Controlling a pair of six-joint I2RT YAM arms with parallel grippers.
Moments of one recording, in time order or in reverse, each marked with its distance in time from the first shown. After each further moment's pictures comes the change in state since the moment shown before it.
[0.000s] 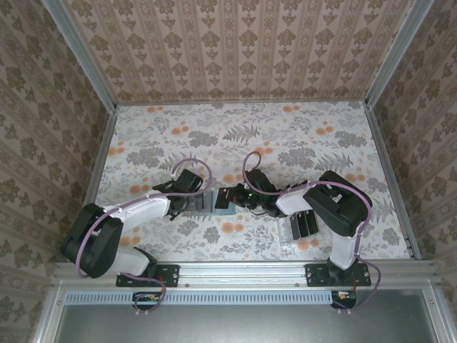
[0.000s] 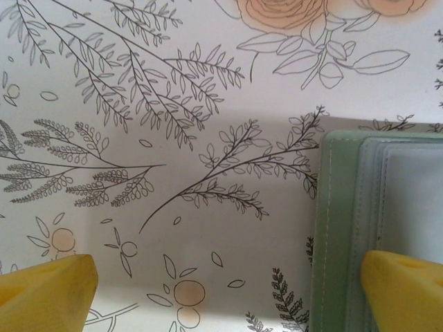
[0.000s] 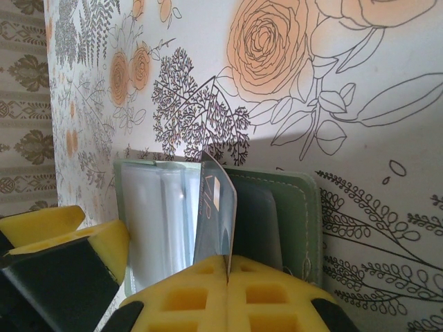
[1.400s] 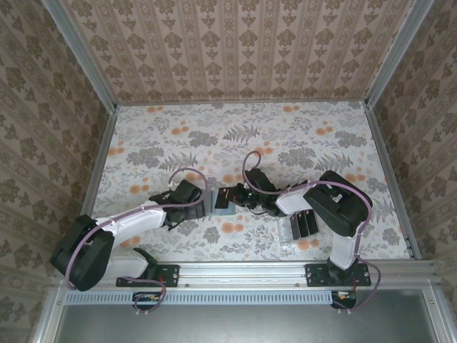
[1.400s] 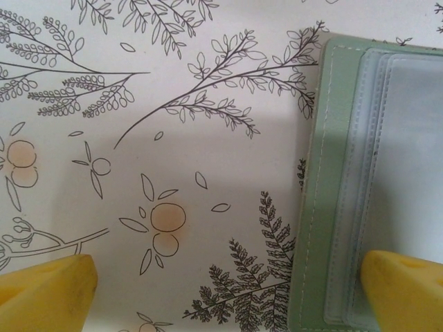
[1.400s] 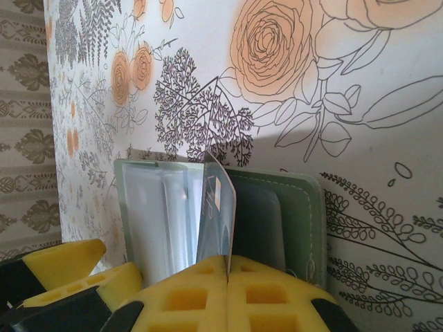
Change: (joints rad) left arm -0.060 -0.110 -0.109 0.008 0.048 -0.150; right arm -0.003 -0.002 0.009 -0.013 -0.008 0.000
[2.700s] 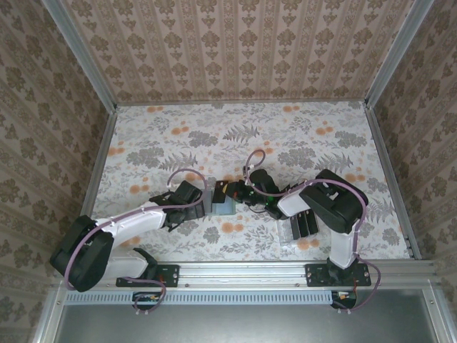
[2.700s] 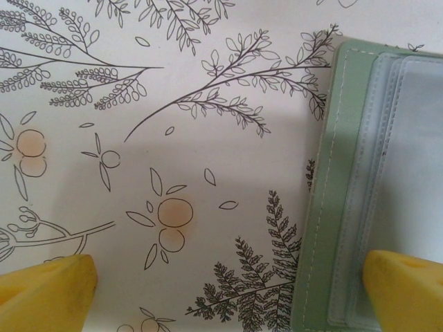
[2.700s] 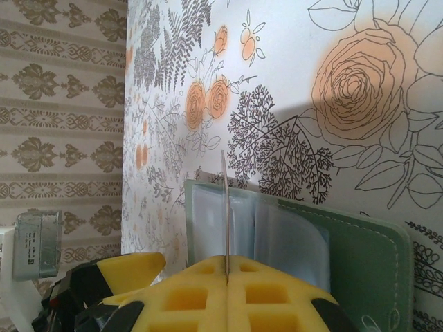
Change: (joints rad) left arm -0.007 -0.007 -0.010 0.002 -0.019 -0.045; right arm -0.014 0.046 -0.055 0.313 -0.045 0.065
